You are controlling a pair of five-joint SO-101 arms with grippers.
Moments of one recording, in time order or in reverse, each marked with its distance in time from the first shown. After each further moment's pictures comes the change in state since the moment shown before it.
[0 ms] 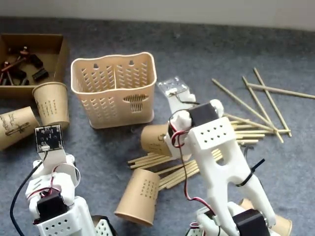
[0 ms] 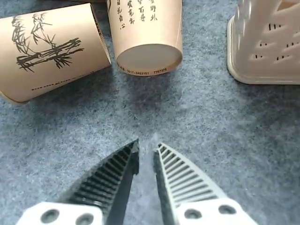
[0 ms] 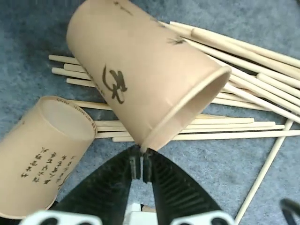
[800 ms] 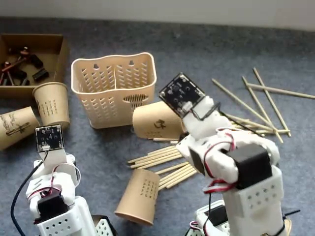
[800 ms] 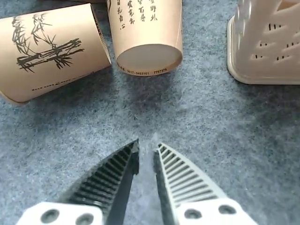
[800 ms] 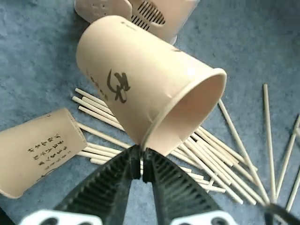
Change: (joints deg) left arm 0.0 0.0 0.0 0.0 0.0; right arm 0.0 -22.7 -13.3 4.2 20.2
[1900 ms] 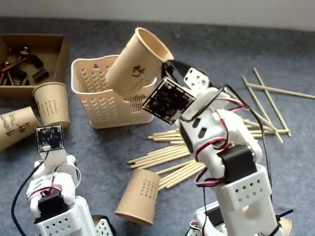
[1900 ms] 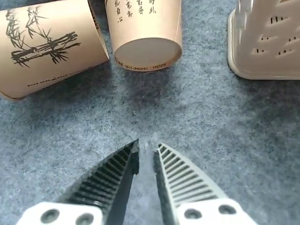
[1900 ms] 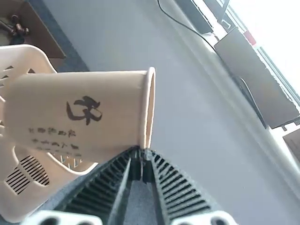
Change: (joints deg) left arm 0.0 0.1 0.9 0.0 0.0; right arm 0.0 -4.0 18.3 -59.3 19.7
